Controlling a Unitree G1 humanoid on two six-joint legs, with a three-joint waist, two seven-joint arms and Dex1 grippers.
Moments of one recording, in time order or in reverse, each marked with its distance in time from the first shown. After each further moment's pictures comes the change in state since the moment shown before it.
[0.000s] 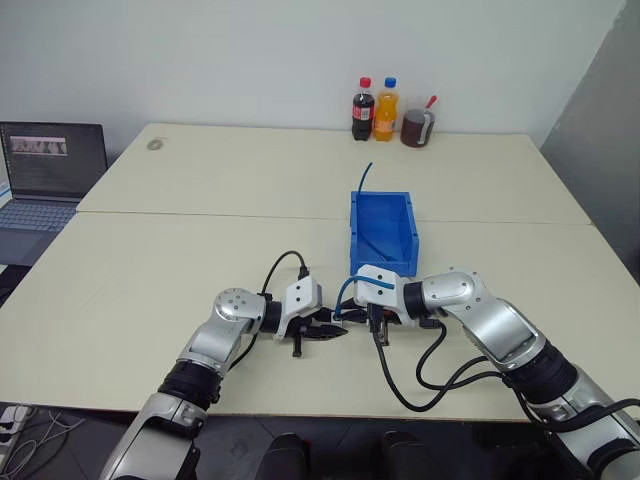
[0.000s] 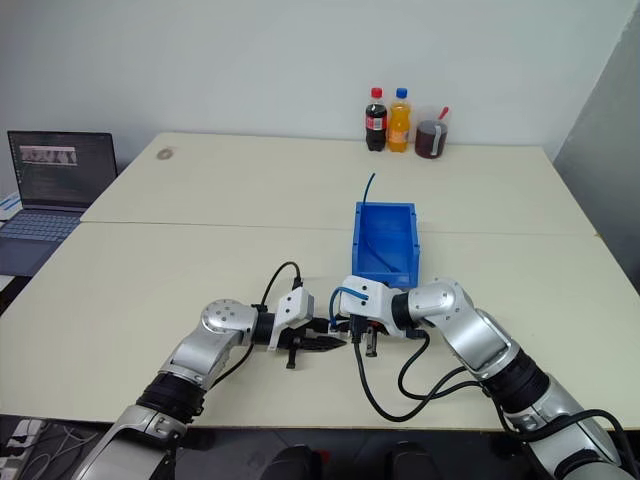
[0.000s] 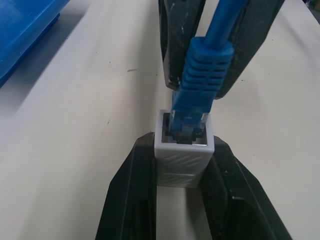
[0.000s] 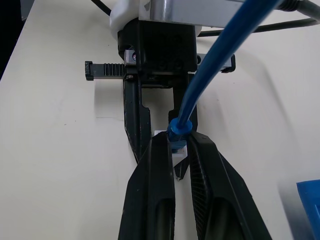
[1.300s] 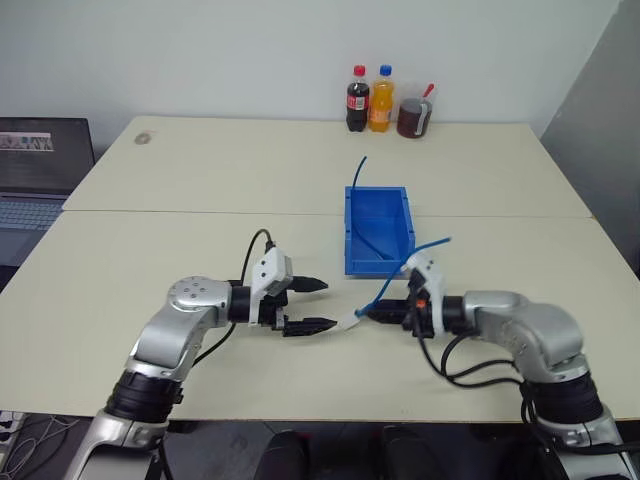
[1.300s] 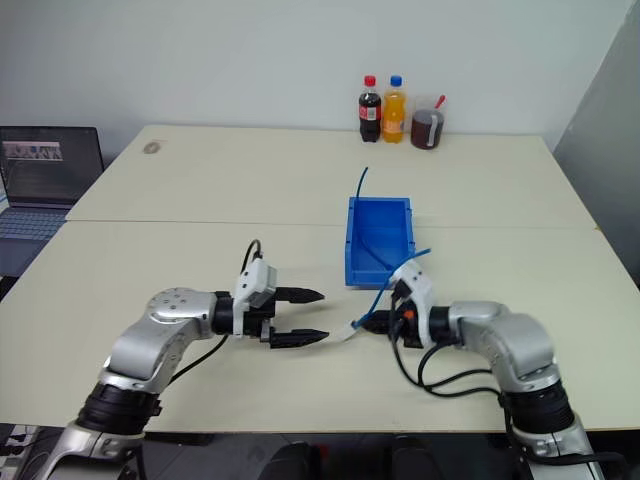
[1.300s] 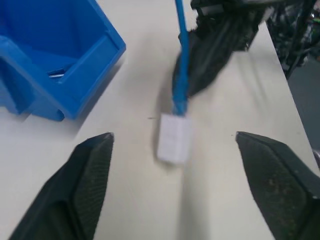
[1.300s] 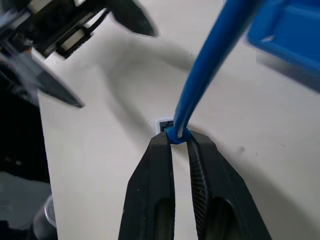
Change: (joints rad) left arm 0.108 0.158 0.197 -0.495 -0.274 0.459 0.099; right arm 0.067 0.106 -0.568 -0.131 0.440 0.778 -0.208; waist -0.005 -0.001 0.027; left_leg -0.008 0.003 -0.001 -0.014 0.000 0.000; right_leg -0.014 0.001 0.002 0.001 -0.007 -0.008
